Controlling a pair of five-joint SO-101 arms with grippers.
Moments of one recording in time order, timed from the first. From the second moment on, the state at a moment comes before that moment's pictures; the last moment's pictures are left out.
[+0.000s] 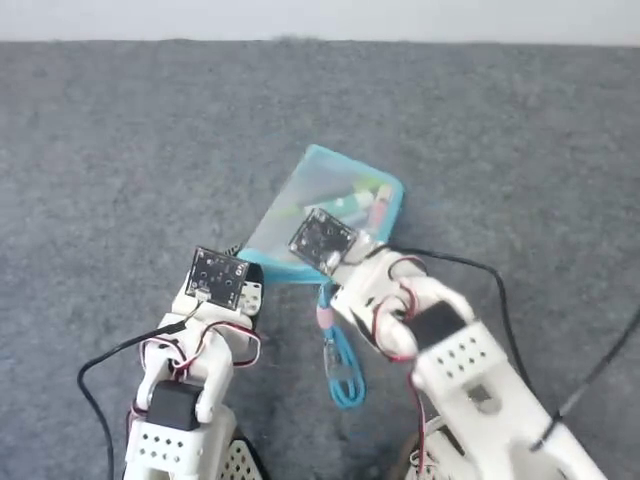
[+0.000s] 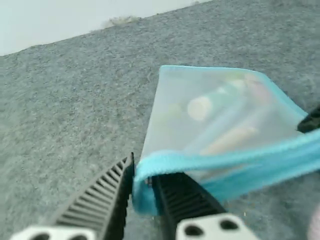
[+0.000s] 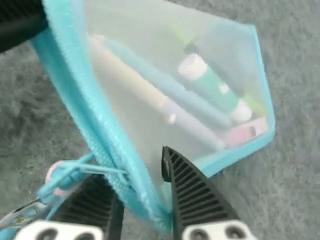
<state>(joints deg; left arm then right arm) 5.2 -102.6 96.7 48.0 -3.5 -33.1 -42.4 59.3 41.4 26.6</state>
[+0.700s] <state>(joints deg) 9.0 -102.7 87.3 58.9 -6.3 -25.1 -24.9 45.8 37.9 14.9</state>
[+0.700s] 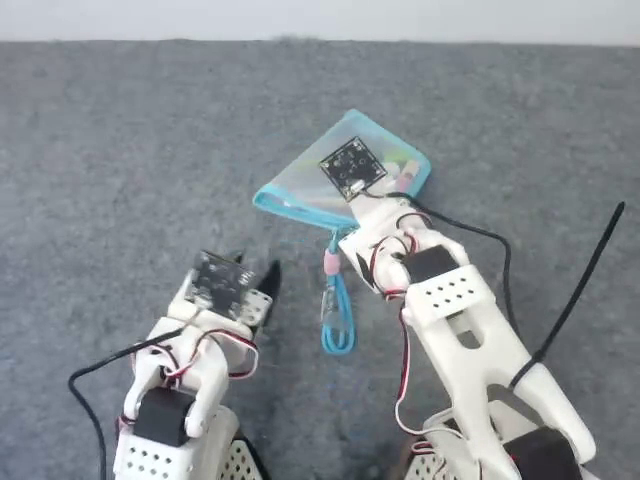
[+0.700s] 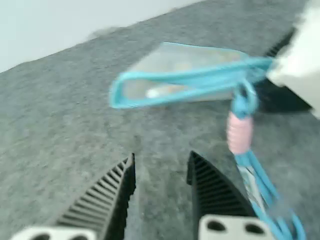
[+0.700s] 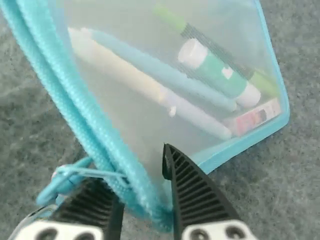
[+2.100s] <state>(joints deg) 18.9 -102.6 96.7 50.8 -6.4 -37.8 -37.4 51.9 50.9 15.3</state>
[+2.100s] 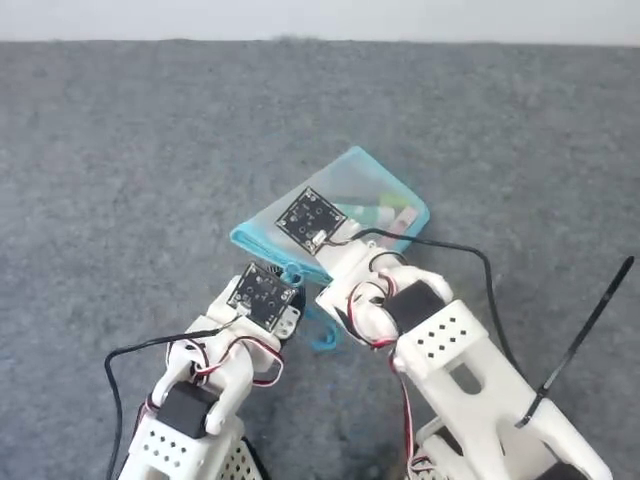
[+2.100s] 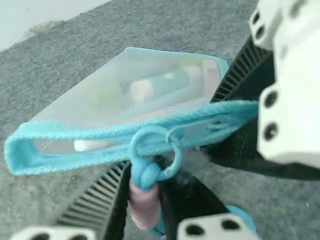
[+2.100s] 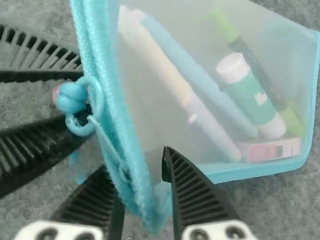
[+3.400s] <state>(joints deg) 13.7 -102.6 96.7 50.4 -6.6 -30.5 -38.9 57.1 44.8 17.5</state>
